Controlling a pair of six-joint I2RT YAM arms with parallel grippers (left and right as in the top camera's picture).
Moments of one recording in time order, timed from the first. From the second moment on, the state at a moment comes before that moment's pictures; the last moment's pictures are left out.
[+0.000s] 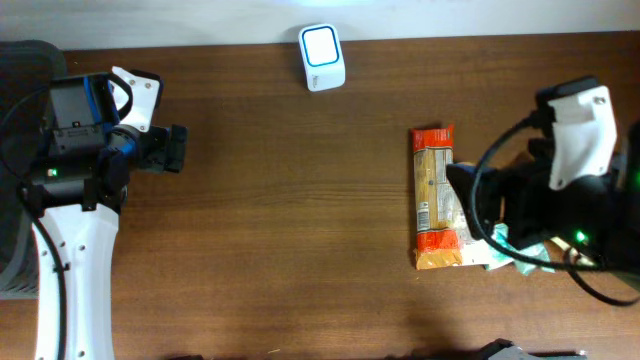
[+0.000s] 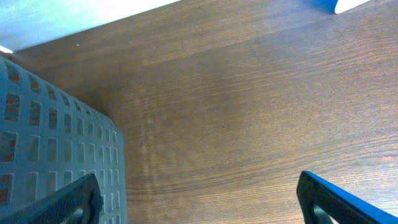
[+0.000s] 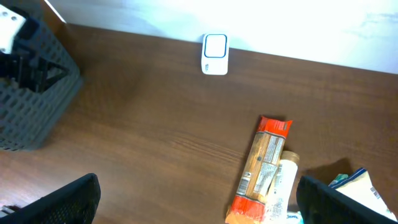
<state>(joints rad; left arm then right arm) 0.10 1.40 1.48 -0.92 0.01 0.33 0.45 1.36 2.43 -1.69 0.02 0.17</state>
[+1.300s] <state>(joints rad) 0.10 1.40 1.48 -0.92 0.01 0.33 0.13 0.11 0.10 0.21 -0.10 0.01</state>
